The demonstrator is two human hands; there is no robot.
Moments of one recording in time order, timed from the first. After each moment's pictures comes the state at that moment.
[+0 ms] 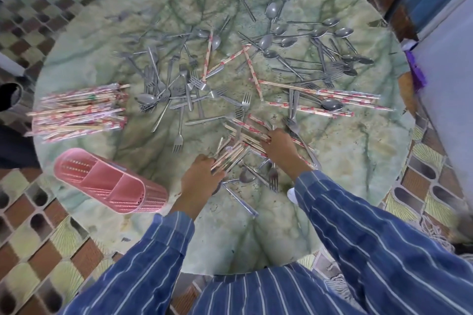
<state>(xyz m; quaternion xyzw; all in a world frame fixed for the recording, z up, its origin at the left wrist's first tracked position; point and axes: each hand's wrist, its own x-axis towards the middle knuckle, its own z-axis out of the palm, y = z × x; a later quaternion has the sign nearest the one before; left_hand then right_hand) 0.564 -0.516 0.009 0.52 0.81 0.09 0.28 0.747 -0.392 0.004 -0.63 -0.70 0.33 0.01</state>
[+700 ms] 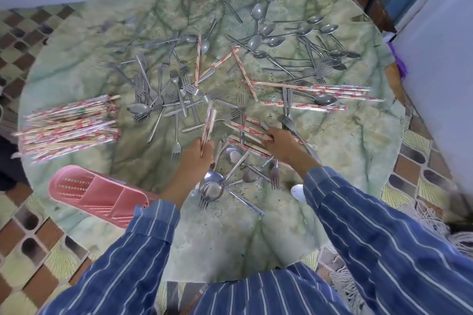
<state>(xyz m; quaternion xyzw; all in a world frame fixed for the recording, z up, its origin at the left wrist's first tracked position) 0.534 -0.478 0.024 0.46 0.76 0.25 0.38 0.754 -0.386 0.004 -0.62 -0.71 0.35 0.01</state>
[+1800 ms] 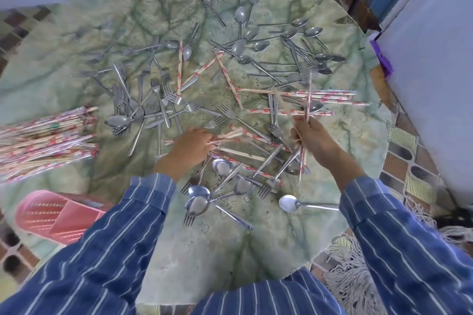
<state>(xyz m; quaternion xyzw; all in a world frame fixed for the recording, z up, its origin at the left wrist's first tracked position) 0.537 -0.393 0.020 0.75 0.62 -0.05 0.21 0.833 -0.365 0.052 -0.64 -0.46 0.55 0.27</state>
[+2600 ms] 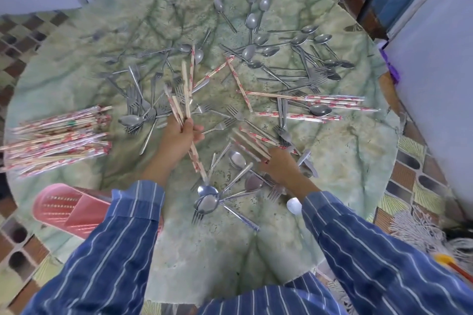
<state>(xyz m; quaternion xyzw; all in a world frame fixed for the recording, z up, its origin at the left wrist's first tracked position) 0.506 -0.408 0.047 0.37 0.73 0.39 0.43 0.761 -0.403 -0.001 -0.65 -0.67 0.37 0.00</state>
